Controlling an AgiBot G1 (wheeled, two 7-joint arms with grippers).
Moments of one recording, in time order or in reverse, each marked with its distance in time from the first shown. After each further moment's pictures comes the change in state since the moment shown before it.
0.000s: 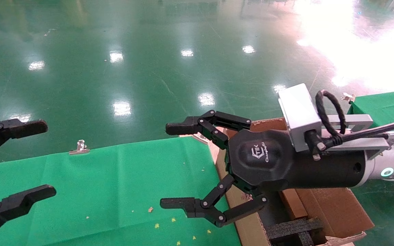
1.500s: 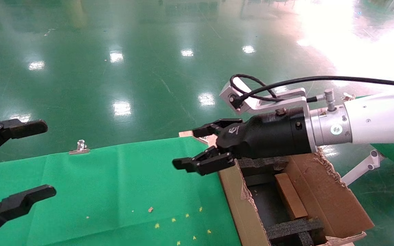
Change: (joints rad) left arm 0.000 0.000 0.000 0.000 0.000 0.000 0.000; right arm 0.595 0.112 -0.867 0.047 -0.172 0.401 0.506
